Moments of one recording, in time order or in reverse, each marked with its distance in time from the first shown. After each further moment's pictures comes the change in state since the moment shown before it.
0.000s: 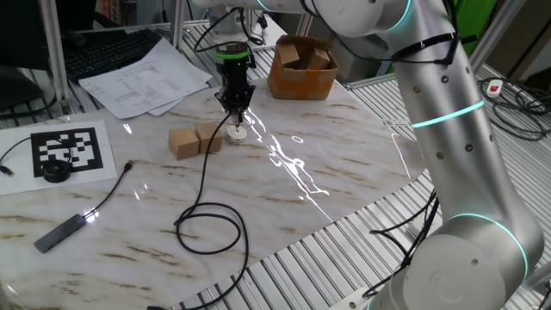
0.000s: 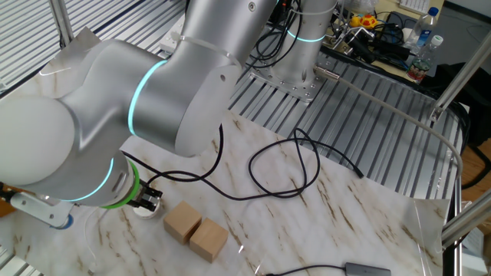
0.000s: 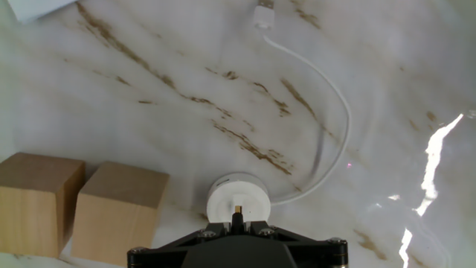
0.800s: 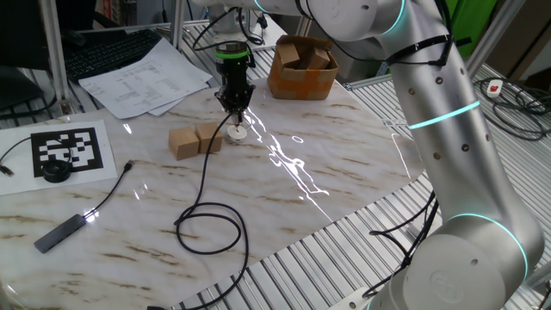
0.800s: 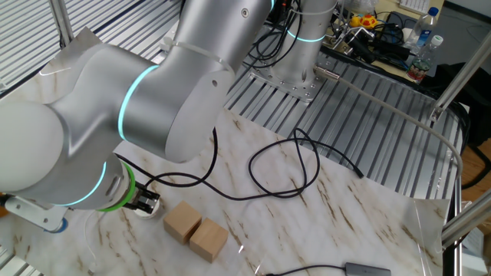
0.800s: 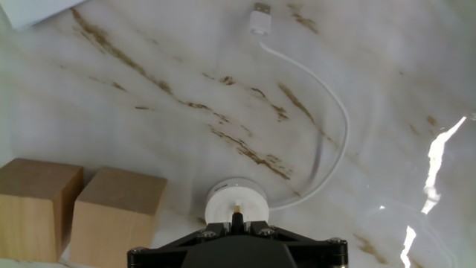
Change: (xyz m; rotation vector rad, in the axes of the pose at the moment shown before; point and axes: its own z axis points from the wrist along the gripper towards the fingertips) arm -0.002 -0.001 0.000 -0.012 0.012 0.002
